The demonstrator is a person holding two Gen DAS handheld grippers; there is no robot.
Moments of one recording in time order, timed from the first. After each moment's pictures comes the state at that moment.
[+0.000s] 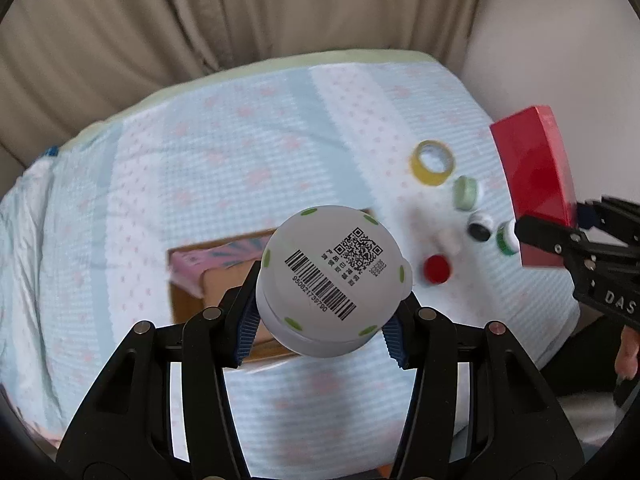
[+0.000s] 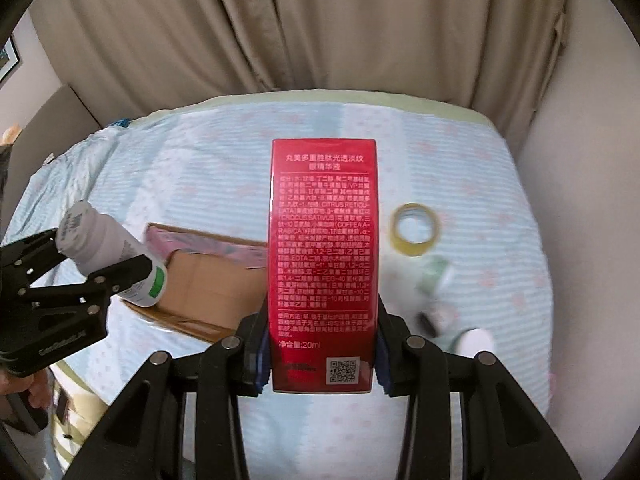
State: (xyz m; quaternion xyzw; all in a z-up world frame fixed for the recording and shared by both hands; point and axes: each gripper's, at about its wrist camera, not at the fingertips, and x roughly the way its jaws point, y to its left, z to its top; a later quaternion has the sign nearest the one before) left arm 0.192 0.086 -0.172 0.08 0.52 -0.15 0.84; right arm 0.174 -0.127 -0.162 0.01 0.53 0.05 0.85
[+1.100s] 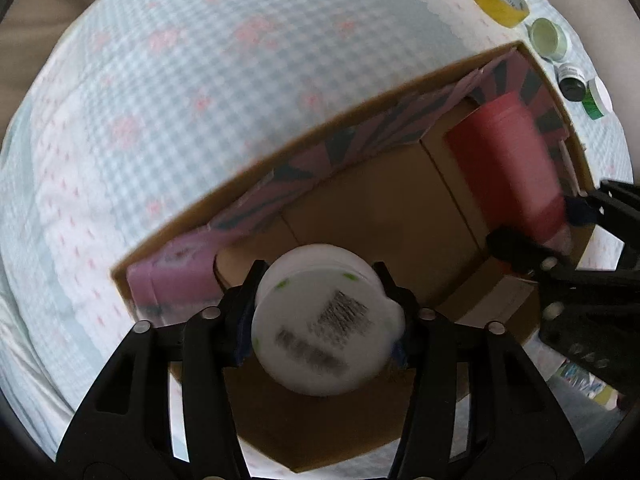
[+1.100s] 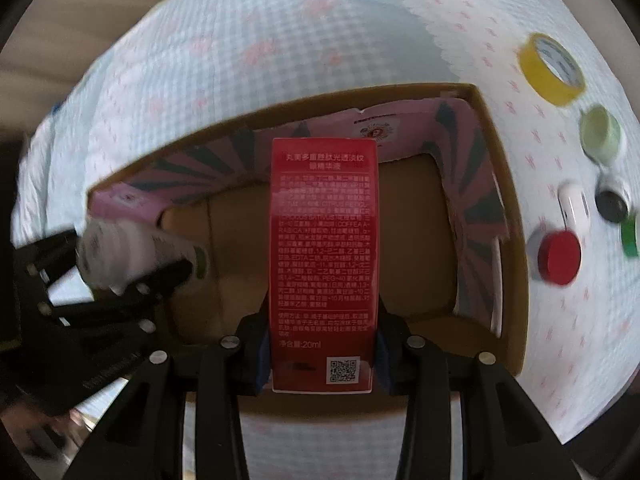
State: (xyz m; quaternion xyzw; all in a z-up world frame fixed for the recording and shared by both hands) left arm 0.314 0.139 -0.396 0.21 0.65 -0.23 0.69; right arm 0.243 0.011 -0.386 0.10 0.68 -0.01 0.72
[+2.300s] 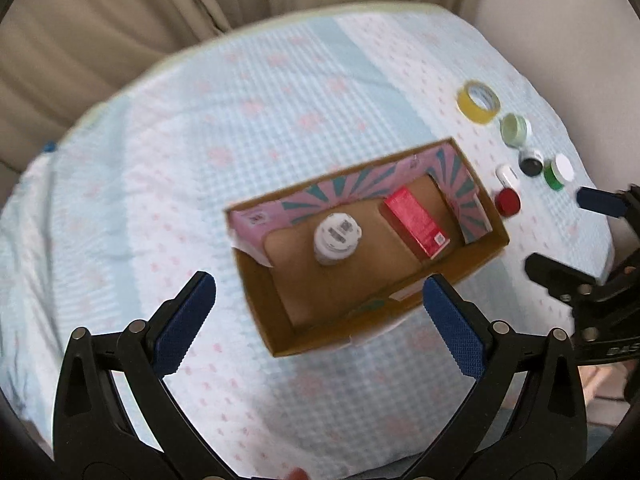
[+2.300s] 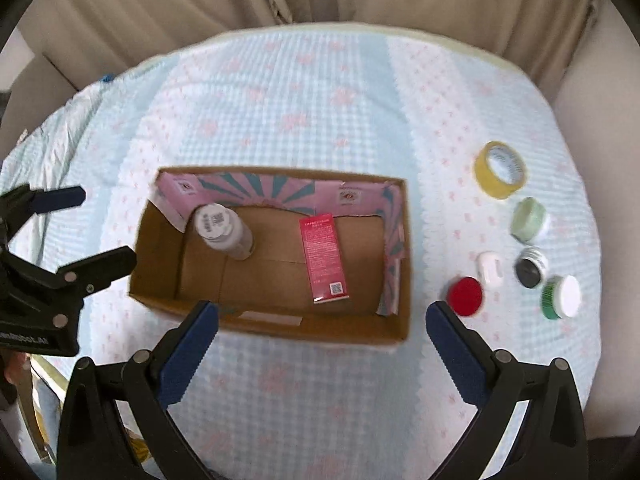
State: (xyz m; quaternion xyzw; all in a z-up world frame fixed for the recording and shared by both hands) left arm 0.214 0.176 -0.228 0.13 0.55 -0.16 0.81; right arm 0.170 0.001 -0.242 0.02 0.59 0.02 0.81
